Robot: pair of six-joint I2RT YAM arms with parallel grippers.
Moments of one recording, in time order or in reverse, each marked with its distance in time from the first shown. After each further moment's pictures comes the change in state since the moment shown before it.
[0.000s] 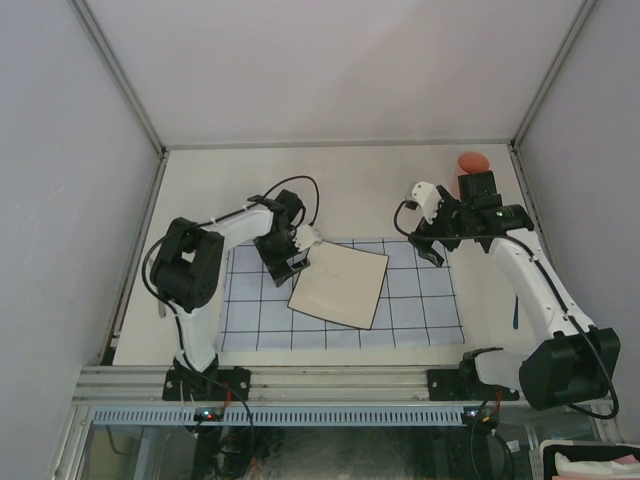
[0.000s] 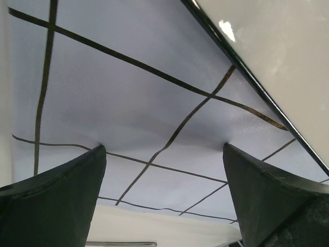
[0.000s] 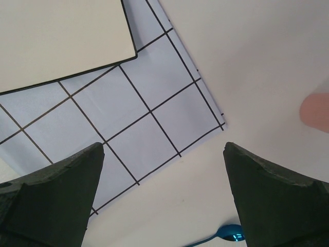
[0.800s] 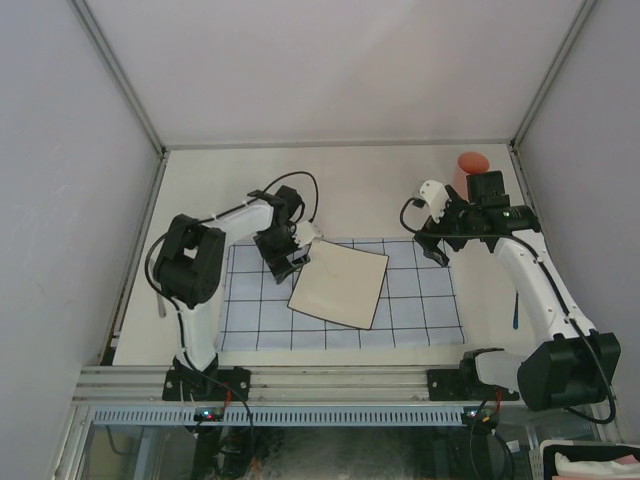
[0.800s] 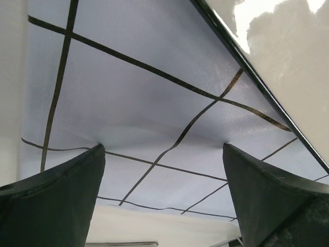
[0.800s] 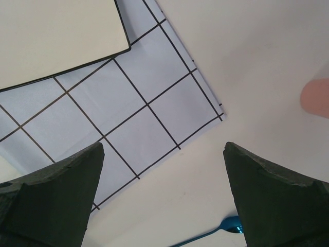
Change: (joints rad) left arm 0.015 0.058 0.090 -0.064 0.011 0.006; right arm -0.055 -0.019 0.000 -0.019 -0.011 0.003
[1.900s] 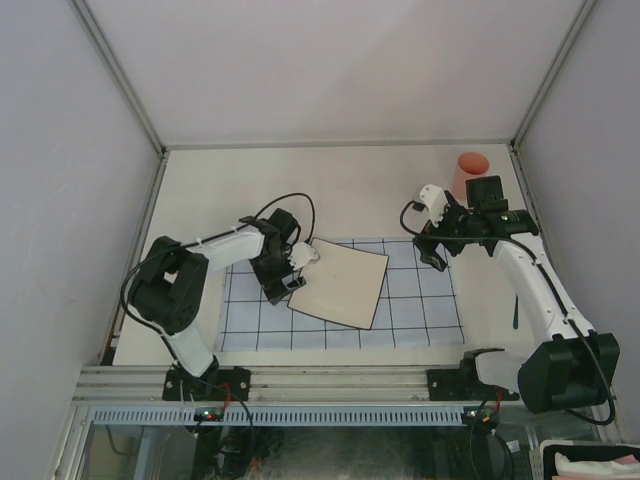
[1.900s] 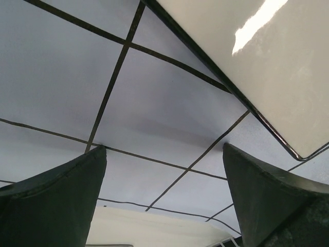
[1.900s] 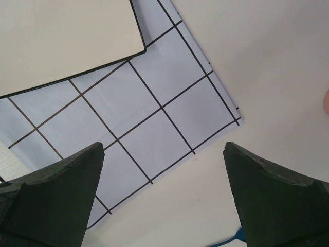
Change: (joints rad) left arm -0.060 -0.243 -0.336 0.161 0.013 -0.040; right arm -0.004 -0.011 -0.046 0.017 -0.051 0.026
